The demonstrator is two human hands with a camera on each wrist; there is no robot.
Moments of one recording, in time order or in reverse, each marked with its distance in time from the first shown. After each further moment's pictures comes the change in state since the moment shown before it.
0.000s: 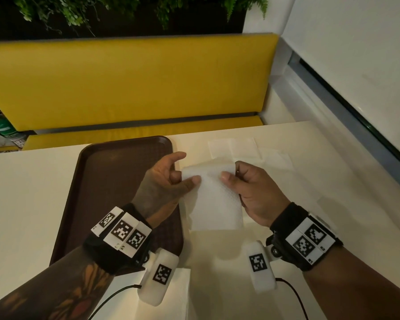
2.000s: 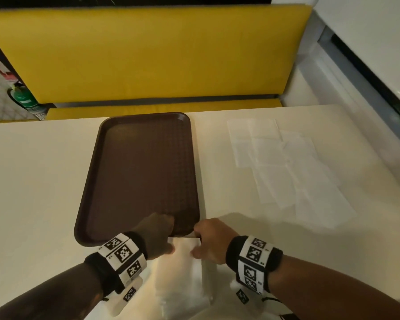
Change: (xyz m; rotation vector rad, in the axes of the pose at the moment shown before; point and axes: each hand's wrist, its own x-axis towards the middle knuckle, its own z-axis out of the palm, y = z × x) left_hand -0.081 -0.091 -0.056 1.254 -0.333 -0.507; right_hand -0.041 0.120 0.091 -1.042 -0.474 0.336
